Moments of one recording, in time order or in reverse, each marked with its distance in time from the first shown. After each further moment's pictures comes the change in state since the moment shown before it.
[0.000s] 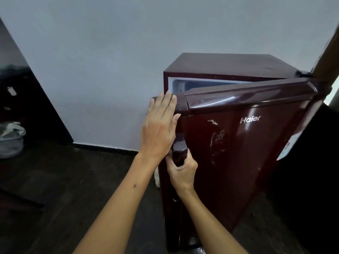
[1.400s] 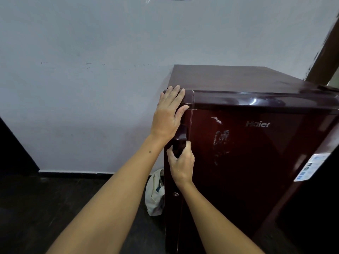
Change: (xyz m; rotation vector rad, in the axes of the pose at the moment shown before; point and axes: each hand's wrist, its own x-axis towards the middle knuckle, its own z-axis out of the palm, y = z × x) left_hand 0.126 -0.135 0.135 -0.395 -0.014 0.096; right_hand 0.125 0.074 0.120 -0.274 0.035 0.150
